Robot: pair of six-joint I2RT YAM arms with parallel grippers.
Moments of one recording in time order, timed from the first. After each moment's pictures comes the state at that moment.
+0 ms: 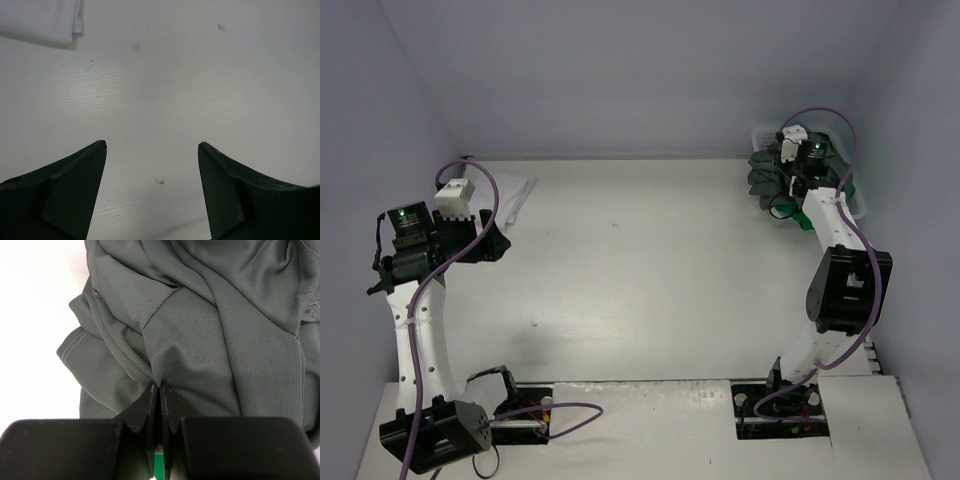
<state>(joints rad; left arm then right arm) 0.34 1.03 1.15 -0.84 0.54 0.14 -0.12 1.76 1.42 -0.29 0.03 -0.34</state>
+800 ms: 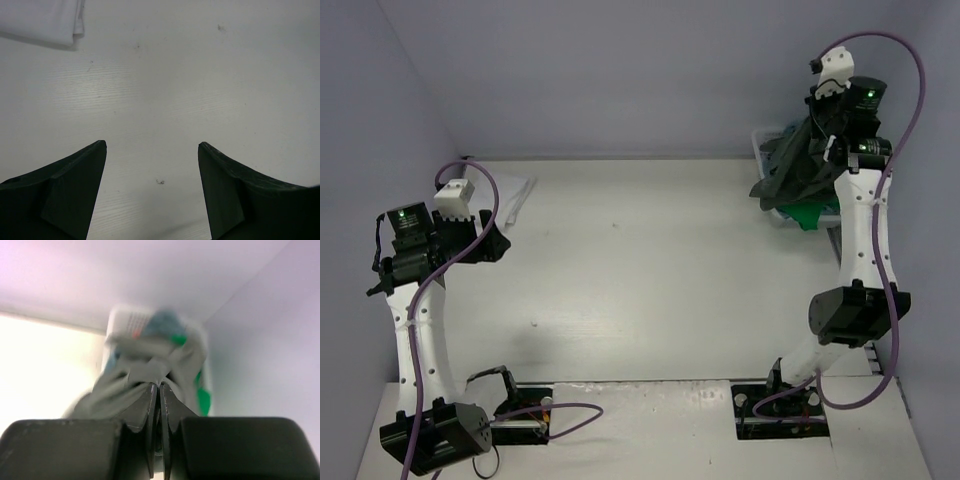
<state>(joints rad) 0.34 1.02 1.15 -0.84 0.54 0.14 -0.12 1.68 1.89 -0.51 -0.04 -0.39</state>
